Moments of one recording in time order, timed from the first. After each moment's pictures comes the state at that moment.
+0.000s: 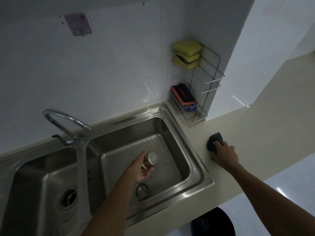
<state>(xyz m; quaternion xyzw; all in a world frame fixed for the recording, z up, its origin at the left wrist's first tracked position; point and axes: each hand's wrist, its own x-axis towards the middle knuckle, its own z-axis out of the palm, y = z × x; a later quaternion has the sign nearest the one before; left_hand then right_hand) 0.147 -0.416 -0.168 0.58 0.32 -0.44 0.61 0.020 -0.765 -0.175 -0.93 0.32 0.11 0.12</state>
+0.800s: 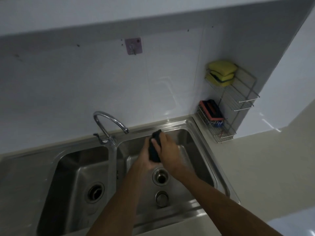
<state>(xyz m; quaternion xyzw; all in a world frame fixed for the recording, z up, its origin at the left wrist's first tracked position) 0.172 -0.371 -0.059 0.37 0.25 -0.36 0.82 0.132 -0.467 -0.046 -0.93 0.03 -0.13 0.34</state>
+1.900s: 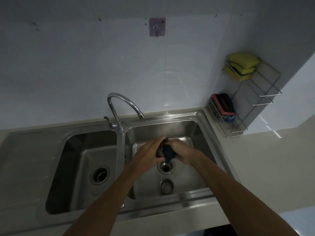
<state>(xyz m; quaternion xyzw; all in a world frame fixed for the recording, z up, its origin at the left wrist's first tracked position) 0.145 -0.283 -0.105 0.89 -0.32 0.05 0.31 0.135 -0.461 -0.071 -0.67 0.16 0.24 0.68</state>
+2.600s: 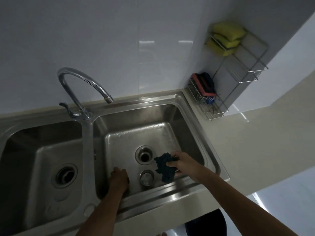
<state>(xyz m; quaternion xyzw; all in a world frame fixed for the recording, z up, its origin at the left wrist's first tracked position) 0.113 -0.274 -0.301 0.94 -0.05 -0.32 0.03 0.060 -0.534 -0.168 -0.70 0.25 0.24 0.62</state>
